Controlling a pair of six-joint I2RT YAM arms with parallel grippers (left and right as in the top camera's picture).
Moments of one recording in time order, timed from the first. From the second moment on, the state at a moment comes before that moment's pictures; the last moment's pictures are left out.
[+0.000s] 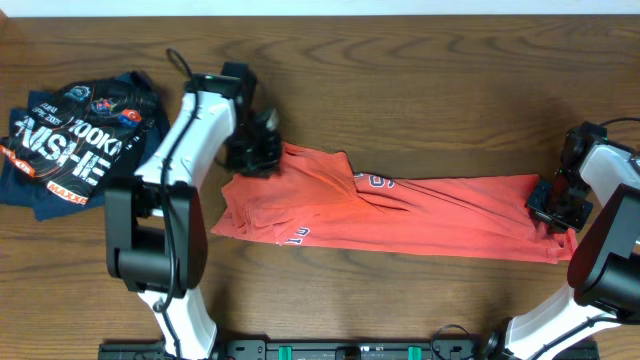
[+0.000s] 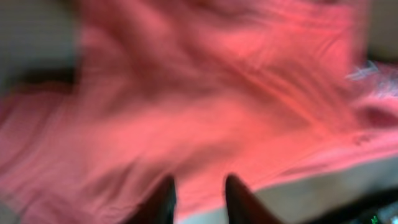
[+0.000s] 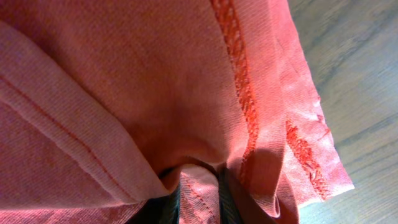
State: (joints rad) left arm -0.20 1.96 1.51 -1.14 0.37 -0.16; right arm -0.40 1.89 1.12 -0.93 0.18 0.25
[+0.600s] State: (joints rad) left arm -0.46 2.08 1.51 -0.72 0.34 -0.40; right arm -0.41 1.89 1.12 -0.93 0.17 0.25
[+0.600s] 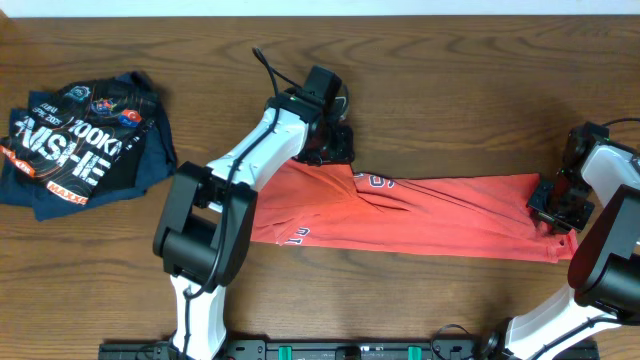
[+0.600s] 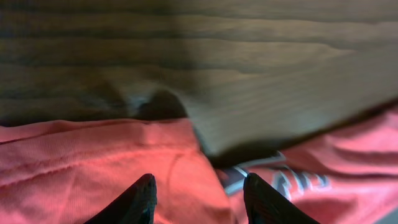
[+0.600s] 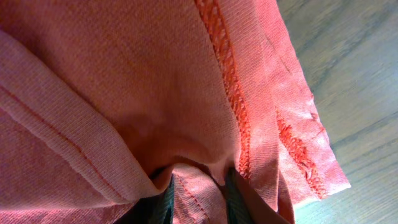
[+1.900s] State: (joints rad) left arm -0.59 1.80 1.52 -1.00 0.41 -0.40; right arm -0.41 1.89 1.12 -0.93 0.18 0.25
